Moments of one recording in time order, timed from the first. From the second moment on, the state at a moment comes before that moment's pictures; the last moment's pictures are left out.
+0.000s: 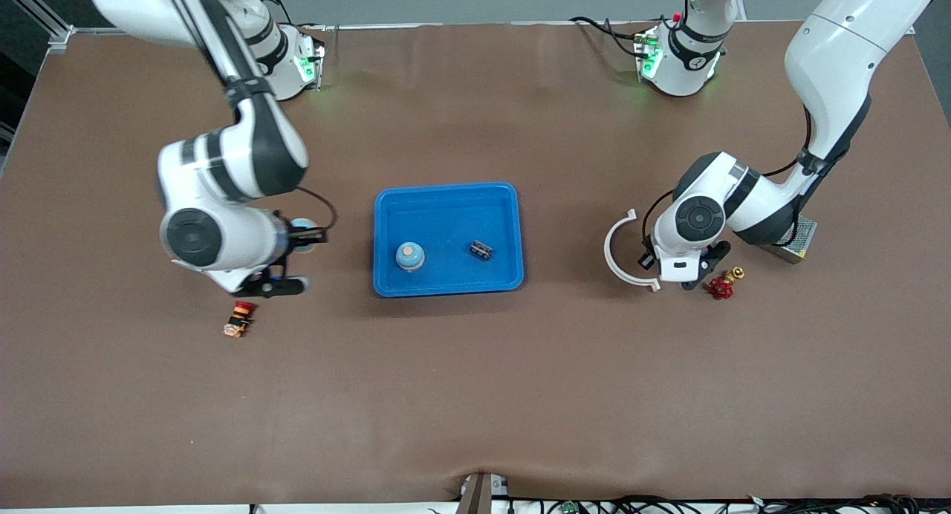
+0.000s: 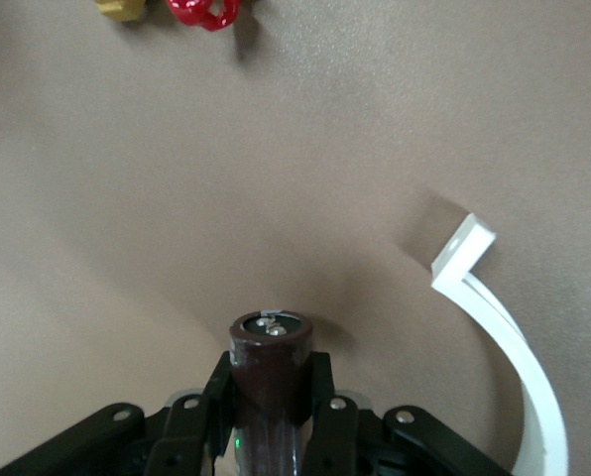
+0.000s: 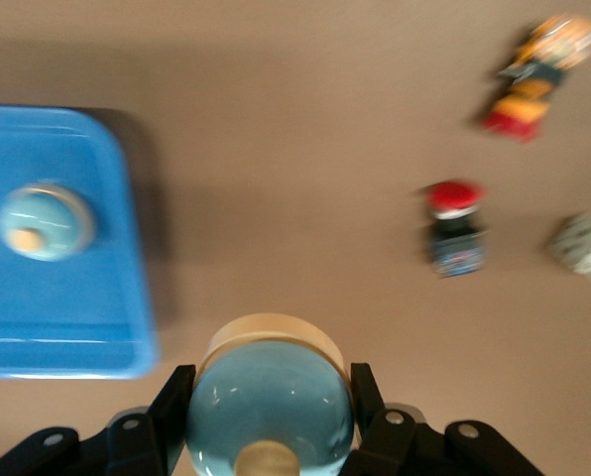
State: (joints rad) left arm 0.41 0.58 -0.73 -2.07 0.59 2.18 -1.47; right arm 0.33 0.40 -0.08 -1.63 0.04 1.68 0.09
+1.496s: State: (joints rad) left arm -0.01 0.71 -0.80 -1.68 0.60 2.14 -1.76; right arm -0.08 0.50 -0.09 -1.86 -0.08 2.29 -0.79
